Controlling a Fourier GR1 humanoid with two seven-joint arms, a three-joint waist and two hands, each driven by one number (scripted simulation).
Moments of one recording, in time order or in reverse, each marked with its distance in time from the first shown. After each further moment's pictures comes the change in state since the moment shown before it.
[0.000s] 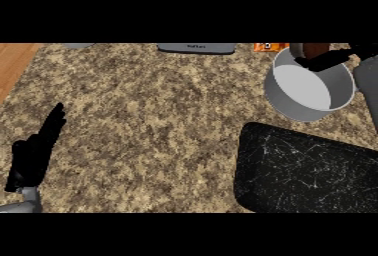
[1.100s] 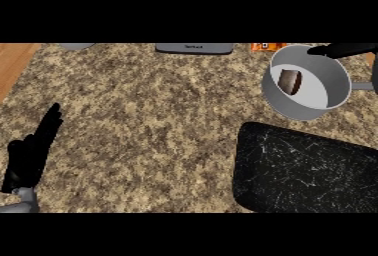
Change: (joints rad) left arm 0.004 0.002 0.013 -0.011 -0.003 -0.001 0.013; right arm -0.126 -0.050 -0.333 0.267 -0.335 0.226 -0.199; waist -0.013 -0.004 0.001
